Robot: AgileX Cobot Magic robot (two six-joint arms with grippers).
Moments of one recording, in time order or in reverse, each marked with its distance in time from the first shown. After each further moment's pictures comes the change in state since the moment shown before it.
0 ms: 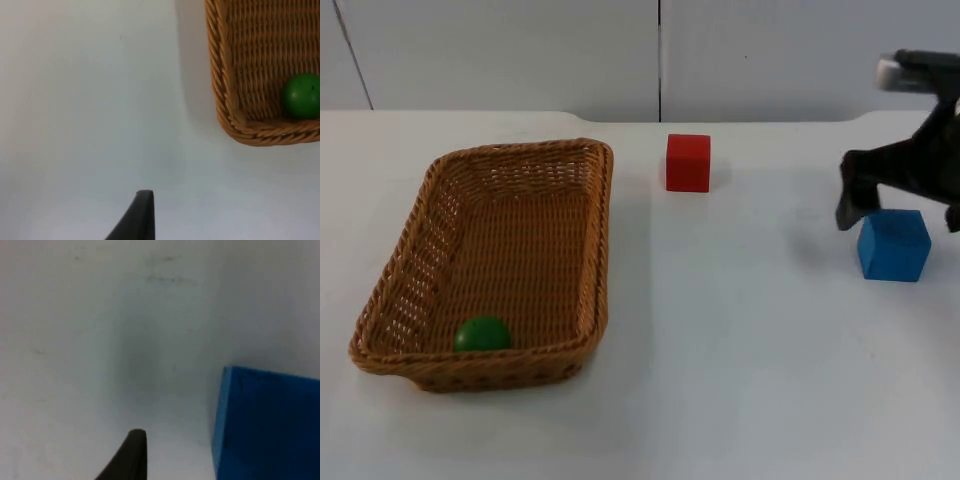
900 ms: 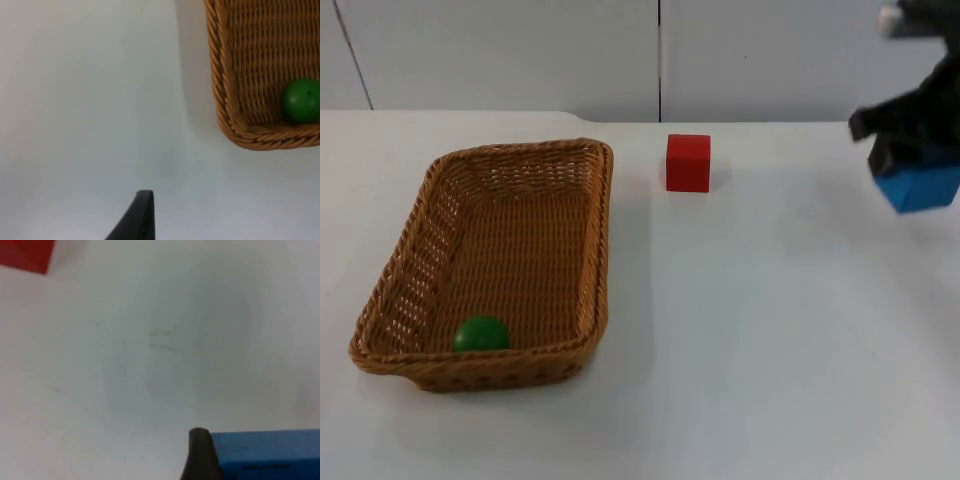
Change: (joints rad) right arm 0.012 -0.141 -0.012 -0.128 0.022 0.003; left arm 0.001 0.000 0.000 0.000 -0.009 0.000
